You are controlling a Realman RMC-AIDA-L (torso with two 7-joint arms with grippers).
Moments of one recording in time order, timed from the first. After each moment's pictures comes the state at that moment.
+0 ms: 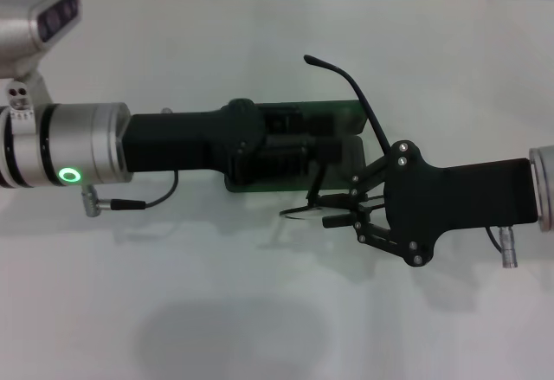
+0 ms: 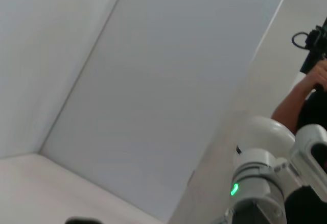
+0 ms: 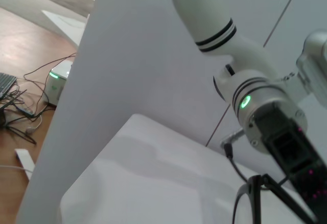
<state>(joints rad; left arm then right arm) -0.58 -2.02 1.03 0.47 1.54 1.75 -1.49 0.36 2.03 -1.52 -1.19 -1.56 -1.42 0.98</state>
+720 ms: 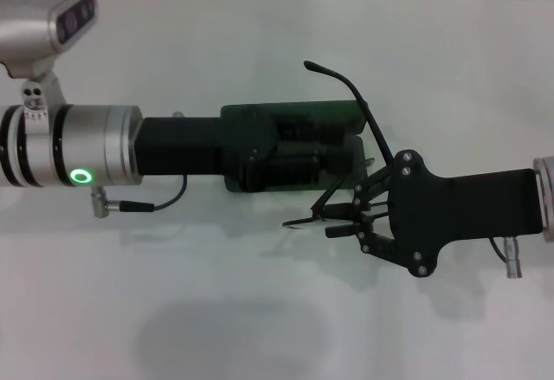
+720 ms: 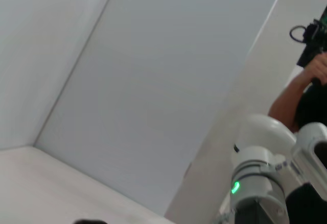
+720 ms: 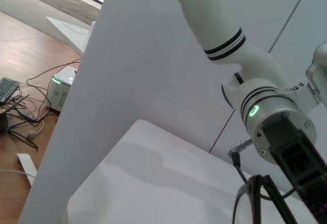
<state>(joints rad) -0.60 -2.03 1.01 0.47 1.60 1.75 -1.49 0.35 2.02 -1.52 -1.17 -1.54 -1.44 0.94</state>
